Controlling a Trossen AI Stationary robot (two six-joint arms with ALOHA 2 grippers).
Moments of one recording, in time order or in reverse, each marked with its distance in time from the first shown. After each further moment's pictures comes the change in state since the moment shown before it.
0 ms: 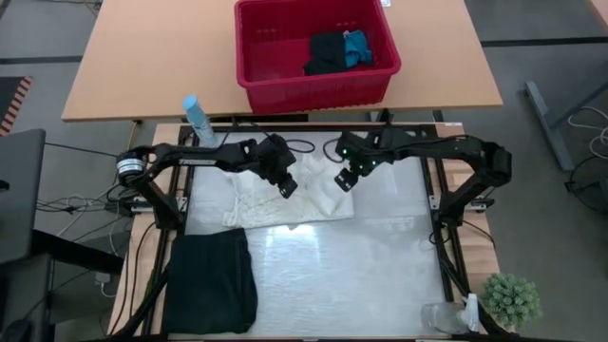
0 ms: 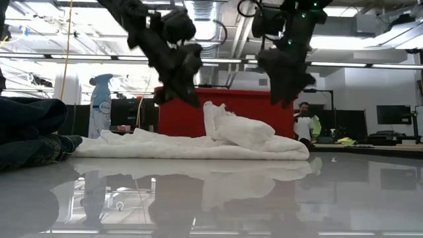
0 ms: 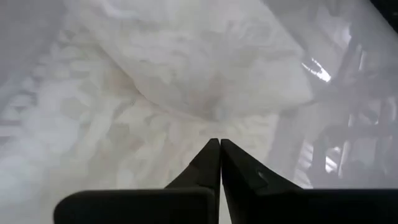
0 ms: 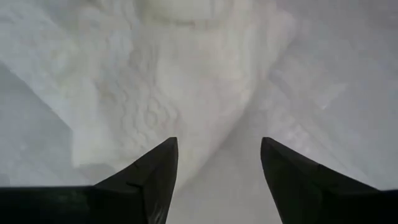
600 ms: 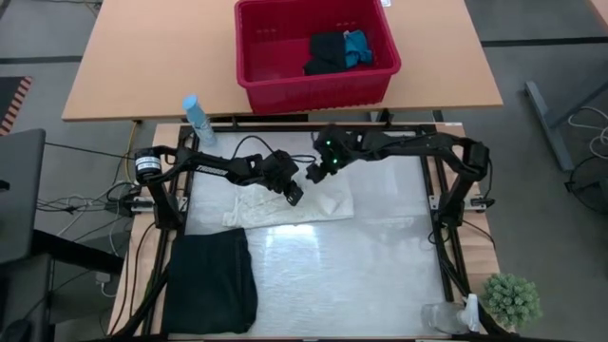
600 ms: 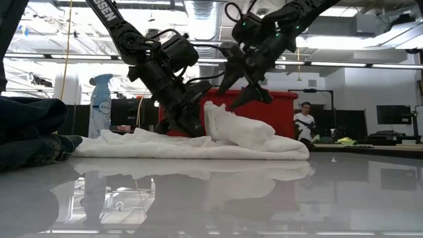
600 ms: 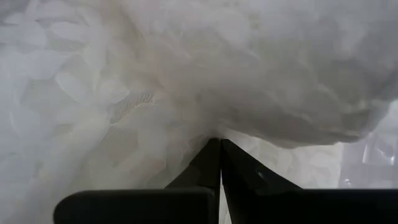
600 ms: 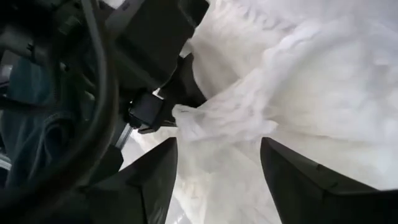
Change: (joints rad) left arm -0.053 0.154 -0.149 0.364 -0.121 -0.104; right arm -0.062 0.171 0.023 0.528 -0.342 0.125
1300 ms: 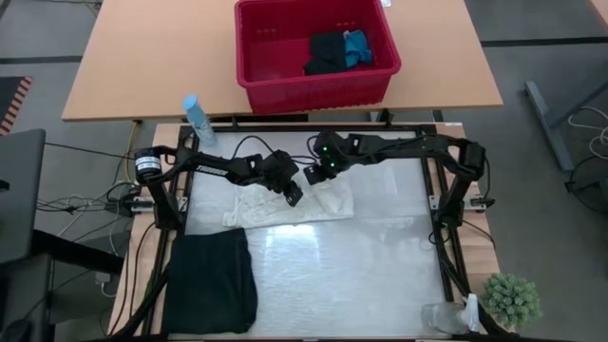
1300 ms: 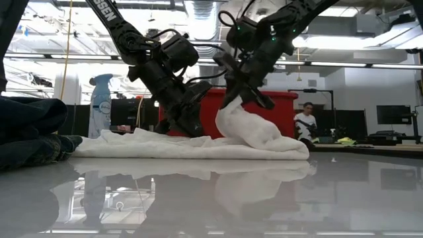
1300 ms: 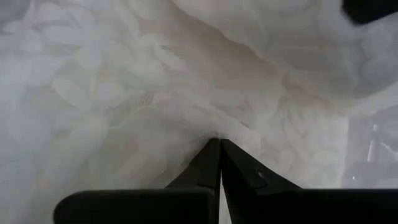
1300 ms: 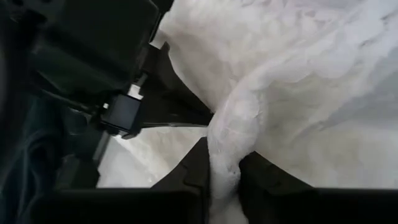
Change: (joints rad) left arm 0.000 0.000 0.000 0.000 -0.002 0.035; right arm 0.037 0.041 0.000 -0.009 0.064 0.148
